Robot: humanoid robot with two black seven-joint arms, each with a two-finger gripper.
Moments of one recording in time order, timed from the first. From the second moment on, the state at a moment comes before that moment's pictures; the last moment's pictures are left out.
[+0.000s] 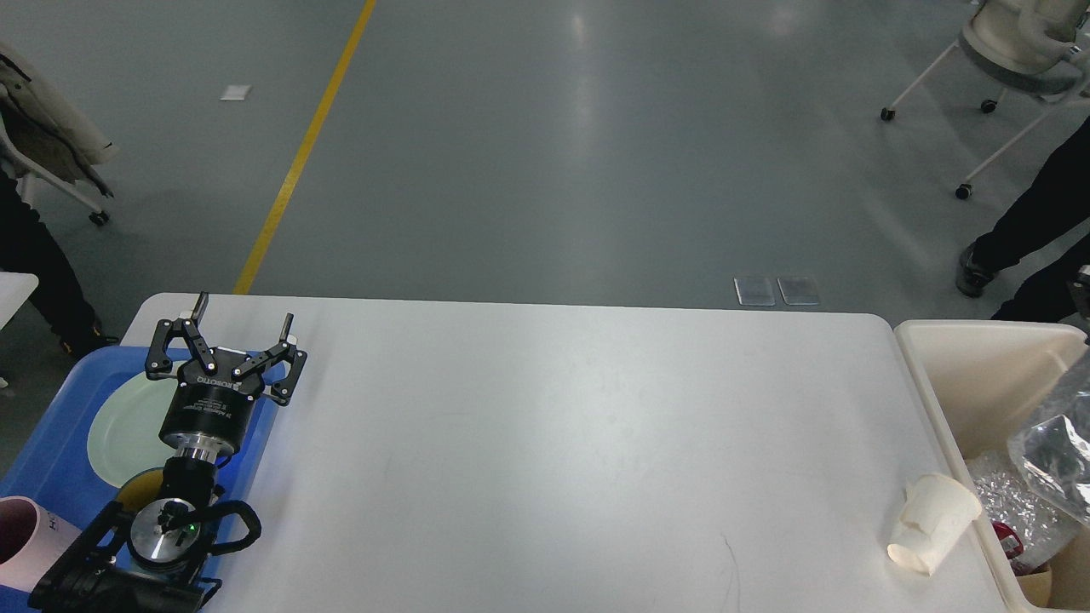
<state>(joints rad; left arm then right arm) -0.30 0.12 -1.43 -0.71 0.02 -0.66 -0.13 2.07 -0.72 -1.55 1.28 0.14 0.32 -0.26</state>
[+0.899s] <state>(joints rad) -0.30 0.12 -1.43 -0.71 0.02 -0.66 -0.13 0.62 -0.33 -0.85 -0.08 0.13 -0.03 -0.25</state>
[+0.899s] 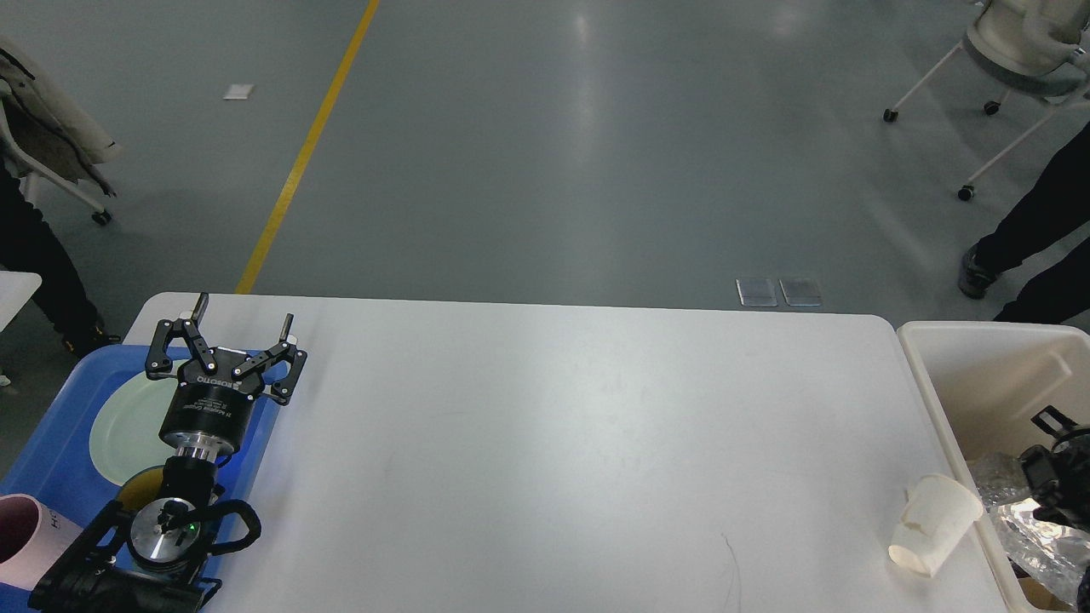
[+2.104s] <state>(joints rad) -0.30 0.12 -1.43 -0.71 0.02 -0.66 -0.13 0.91 -0.51 -0.92 0.38 0.08 -0.01 -0.26</state>
